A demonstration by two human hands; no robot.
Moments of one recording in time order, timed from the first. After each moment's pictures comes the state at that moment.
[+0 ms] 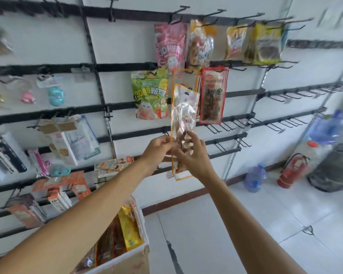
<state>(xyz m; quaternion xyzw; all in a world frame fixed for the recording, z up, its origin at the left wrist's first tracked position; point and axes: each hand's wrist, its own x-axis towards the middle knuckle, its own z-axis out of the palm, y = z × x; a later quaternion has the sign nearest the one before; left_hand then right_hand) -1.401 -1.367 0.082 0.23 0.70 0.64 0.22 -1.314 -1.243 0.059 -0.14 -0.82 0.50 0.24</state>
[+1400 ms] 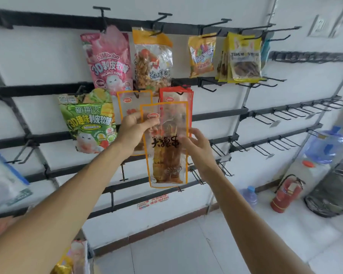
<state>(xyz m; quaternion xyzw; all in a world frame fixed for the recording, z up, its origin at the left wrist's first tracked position) -1.527 -1.127 0.161 0.26 0.67 0.69 0.07 -1.403 -0.972 0.119 -0.08 -0.71 0.66 0.25</state>
